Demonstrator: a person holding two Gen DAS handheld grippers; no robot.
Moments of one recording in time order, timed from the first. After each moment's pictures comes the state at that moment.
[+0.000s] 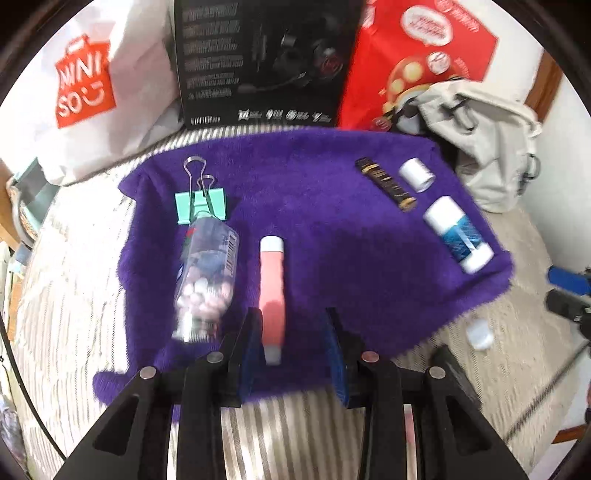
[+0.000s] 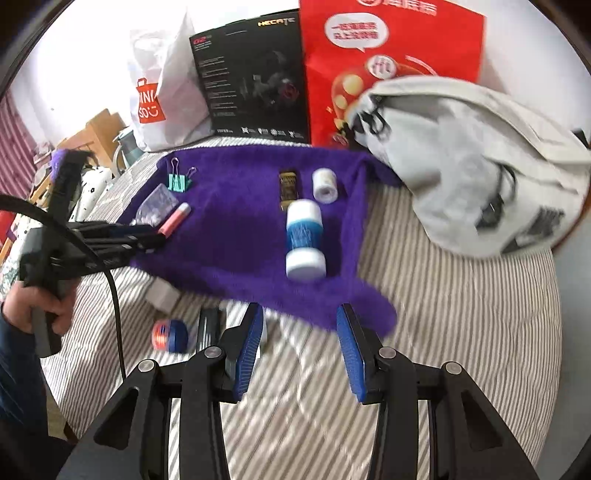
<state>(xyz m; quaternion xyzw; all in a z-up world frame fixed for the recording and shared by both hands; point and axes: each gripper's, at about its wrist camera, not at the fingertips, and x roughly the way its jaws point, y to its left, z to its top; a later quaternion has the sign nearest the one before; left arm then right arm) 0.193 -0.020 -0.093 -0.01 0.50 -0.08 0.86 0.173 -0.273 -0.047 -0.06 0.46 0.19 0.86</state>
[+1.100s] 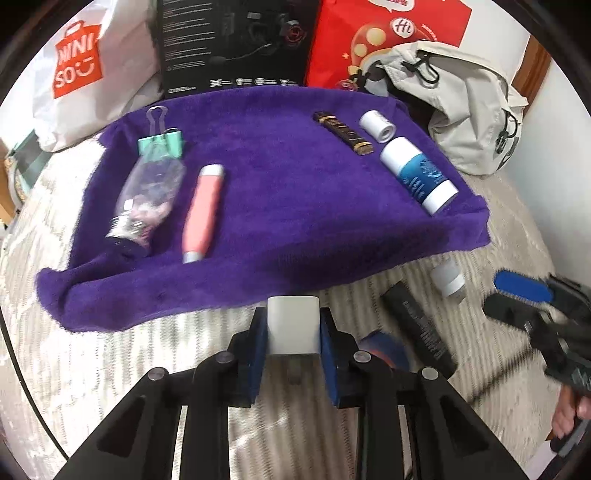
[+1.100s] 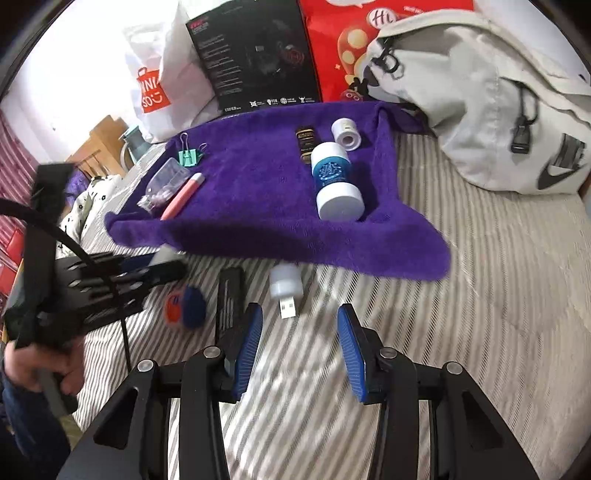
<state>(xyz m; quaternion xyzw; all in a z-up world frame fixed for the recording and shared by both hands) 0.154 -0.051 -0.113 -0.02 0.52 -0.07 0.85 0.160 -0.259 -0.098 -0.01 0.48 0.21 0.85</state>
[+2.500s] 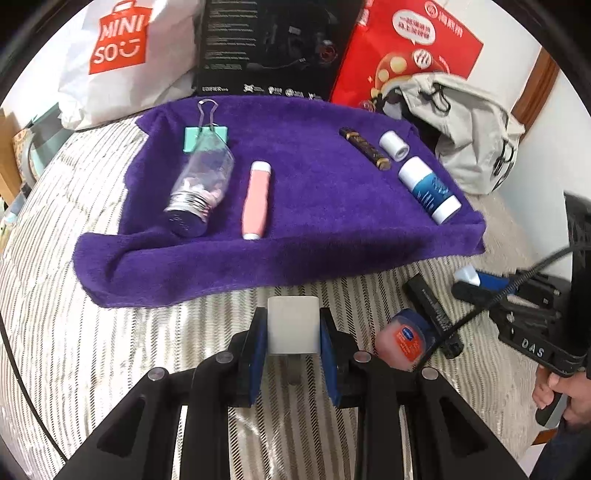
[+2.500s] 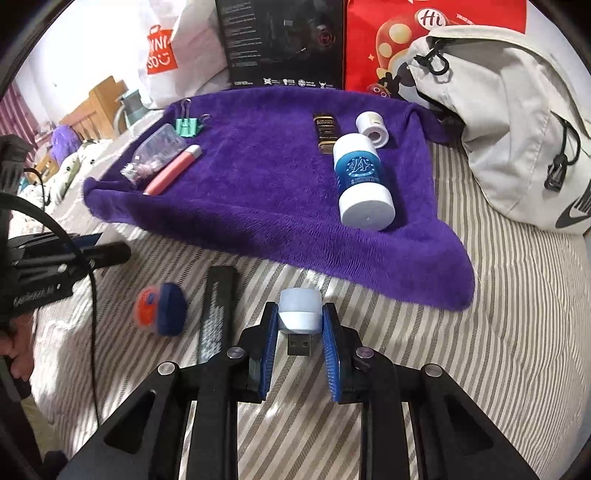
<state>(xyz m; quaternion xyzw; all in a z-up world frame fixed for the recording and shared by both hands) 0.136 -0.013 -0.102 -0.07 0.51 -0.08 0.86 0.167 -0.232 -0.111 -0.08 0.49 0.21 0.85</state>
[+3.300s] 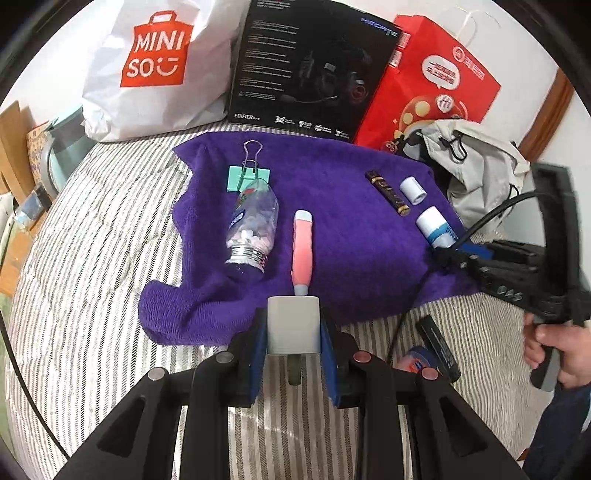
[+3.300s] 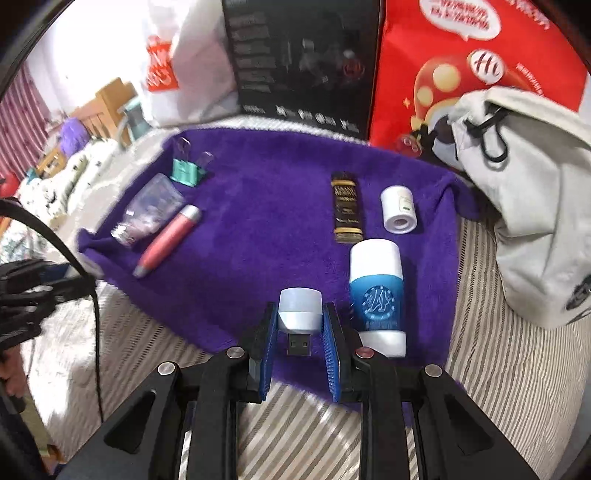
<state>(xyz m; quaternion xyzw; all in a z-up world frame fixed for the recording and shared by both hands) 0.153 0.025 -0.077 -0.09 0.49 -0.07 0.87 0.243 -0.190 -0.091 -0.12 0.48 0.23 0.84</state>
